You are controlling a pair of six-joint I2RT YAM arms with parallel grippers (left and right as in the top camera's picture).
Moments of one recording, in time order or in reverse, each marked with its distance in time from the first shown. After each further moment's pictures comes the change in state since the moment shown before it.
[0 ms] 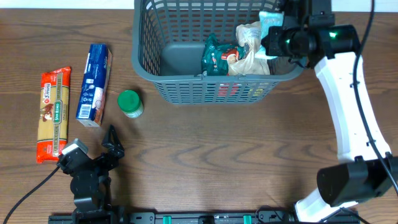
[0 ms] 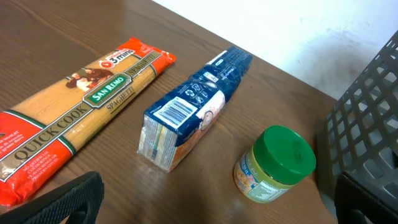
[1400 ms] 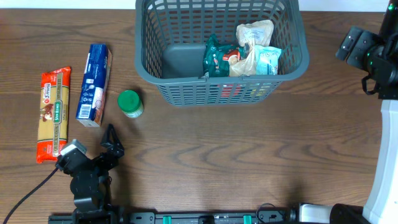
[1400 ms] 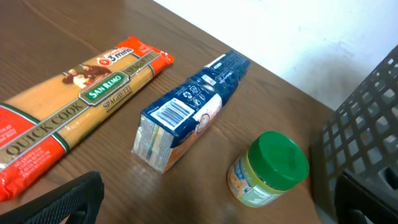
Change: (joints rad) left arm 0.000 0.000 -0.002 0.013 0.002 -0.063; right arm -0.257 -0.275 0.094 -0.241 0.478 0.080
